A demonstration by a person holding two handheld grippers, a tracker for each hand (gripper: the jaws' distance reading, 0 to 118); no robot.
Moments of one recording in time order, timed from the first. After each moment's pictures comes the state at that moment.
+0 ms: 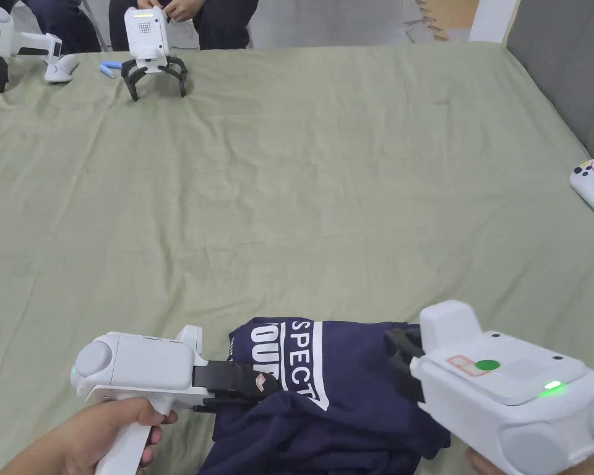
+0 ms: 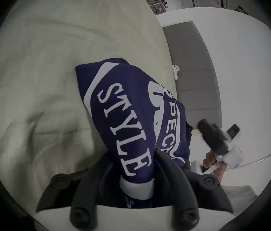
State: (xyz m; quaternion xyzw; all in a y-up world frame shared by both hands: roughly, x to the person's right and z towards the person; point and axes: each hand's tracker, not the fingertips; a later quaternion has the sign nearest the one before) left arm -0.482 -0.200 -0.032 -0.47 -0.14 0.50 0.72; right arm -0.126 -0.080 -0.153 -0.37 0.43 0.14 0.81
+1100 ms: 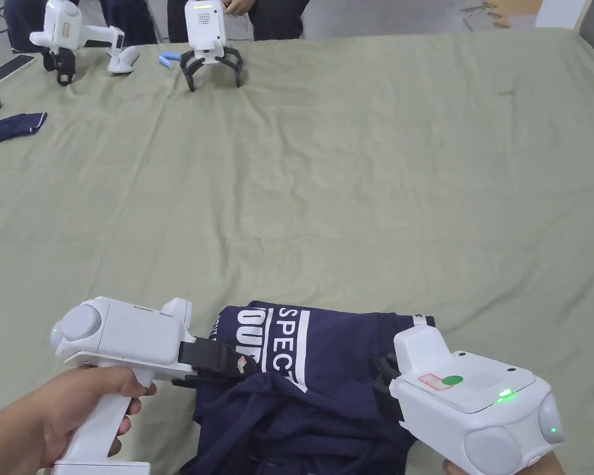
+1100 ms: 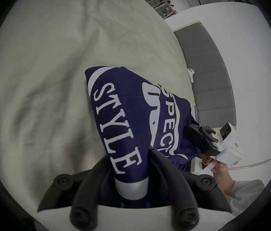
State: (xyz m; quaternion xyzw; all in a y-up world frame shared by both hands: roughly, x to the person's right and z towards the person) left arm -0.535 -0.147 0.013 -0.50 -0.06 0.43 0.75; right arm -0.189 -0.133 -0.129 -0.38 0.49 0.15 0.77
